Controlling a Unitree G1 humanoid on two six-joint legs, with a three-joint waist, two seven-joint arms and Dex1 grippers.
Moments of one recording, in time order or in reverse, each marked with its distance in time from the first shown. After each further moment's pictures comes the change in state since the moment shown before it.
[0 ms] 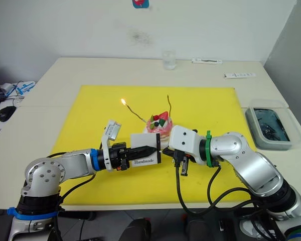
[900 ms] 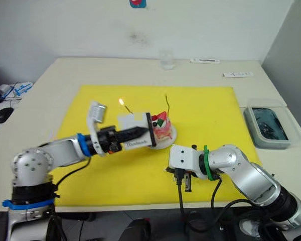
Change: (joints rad) left arm -0.101 0.040 0.149 0.070 -0.127 0.029 0.075; right arm 0.078 -0.076 0.085 -0.019 -0.051 -0.031 0.073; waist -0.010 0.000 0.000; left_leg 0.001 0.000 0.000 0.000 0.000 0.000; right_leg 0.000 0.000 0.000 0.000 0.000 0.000
